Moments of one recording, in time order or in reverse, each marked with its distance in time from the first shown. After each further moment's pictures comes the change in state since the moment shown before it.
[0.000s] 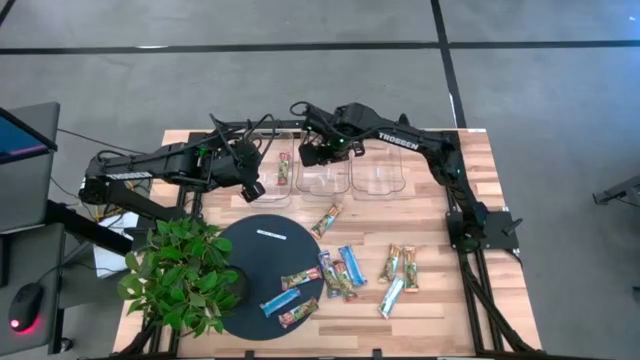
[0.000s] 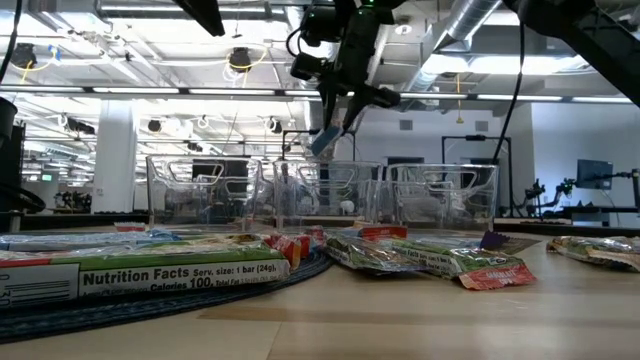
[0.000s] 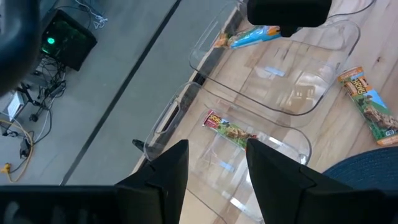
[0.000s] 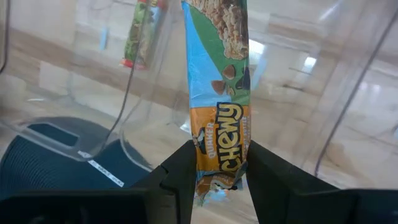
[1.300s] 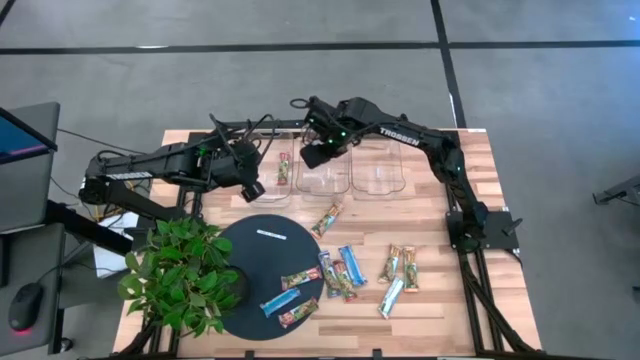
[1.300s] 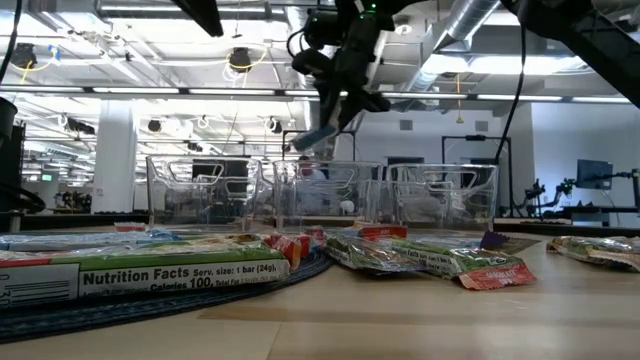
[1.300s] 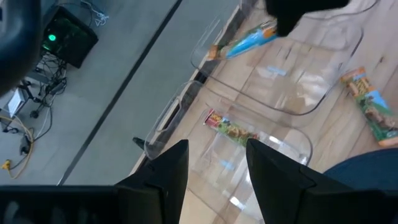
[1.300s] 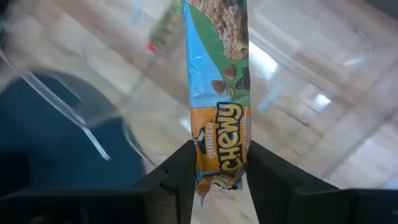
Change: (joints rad) left arm 0.000 0.000 0.000 -0.006 -0.004 -0.018; right arm -0.049 0.000 0.000 0.040 -0.072 -0.309
